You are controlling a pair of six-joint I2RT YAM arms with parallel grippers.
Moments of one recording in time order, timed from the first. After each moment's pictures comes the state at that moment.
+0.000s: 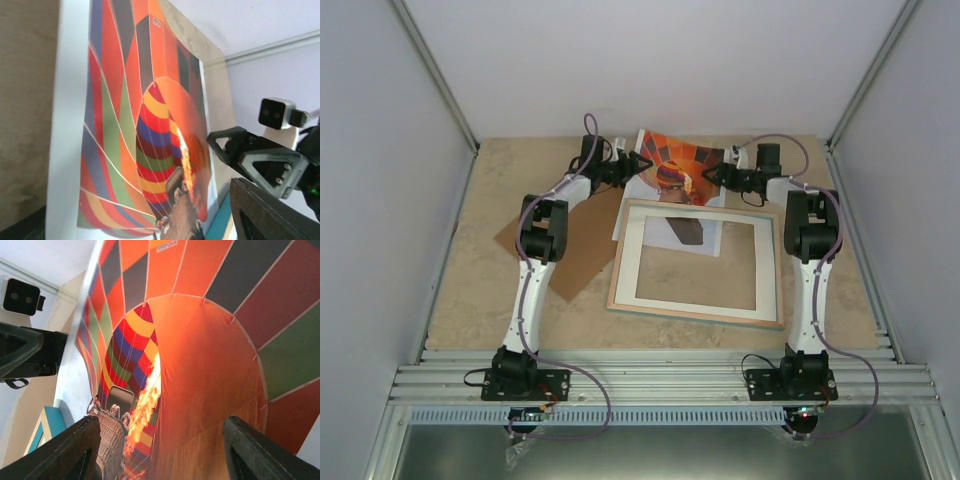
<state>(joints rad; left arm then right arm) -0.23 2.65 2.09 0.03 0.80 -0.78 0.04 2.43 1.72 0.02 -0.84 0.33</state>
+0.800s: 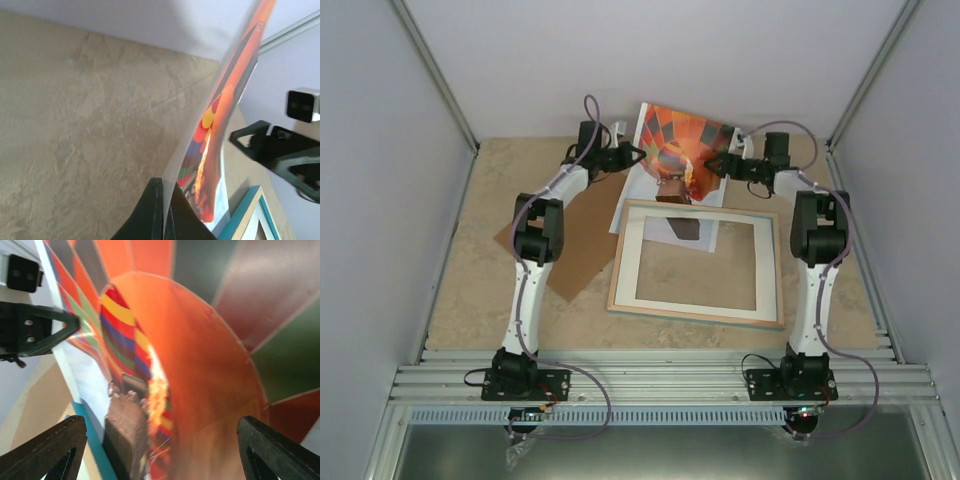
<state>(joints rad) -0.24 2.56 2.08 -0.01 0.75 -0.57 0.03 2.37 1.72 0.00 -0.88 0.25</state>
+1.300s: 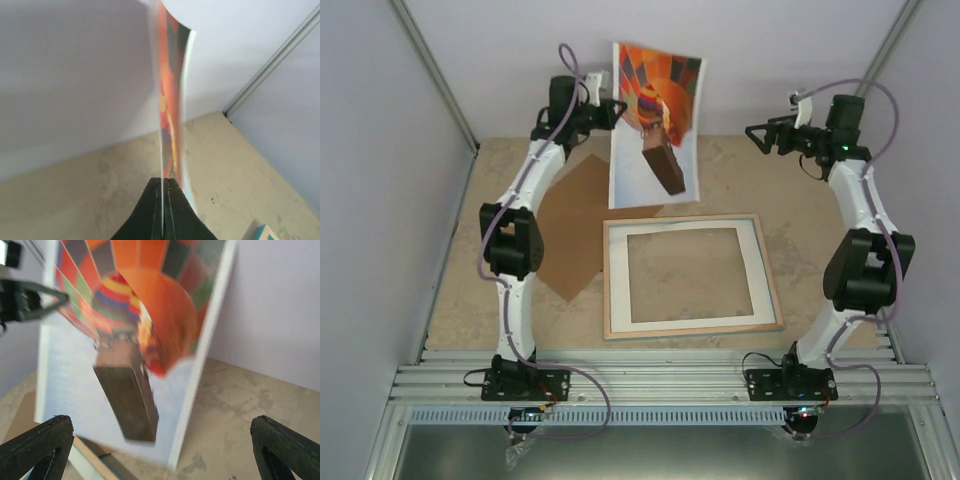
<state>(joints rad) -0.21 2.26 2.12 -0.18 0.59 -0.30 -0.11 1.87 1.67 -0.25 -0.88 -0.02</state>
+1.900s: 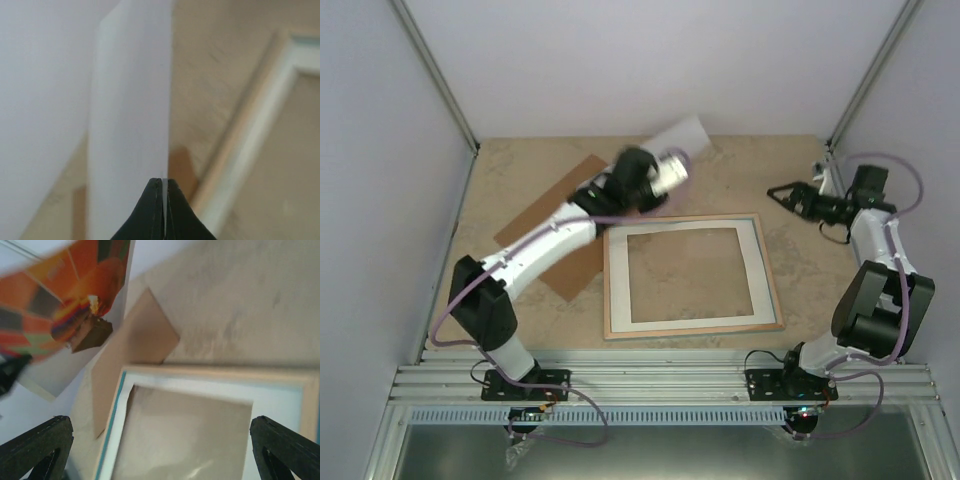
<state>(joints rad) -0.66 1.66 1.54 -0.37 -0.13 0.48 -0.33 1.55 1.20 -0.54 -1.06 0.02</state>
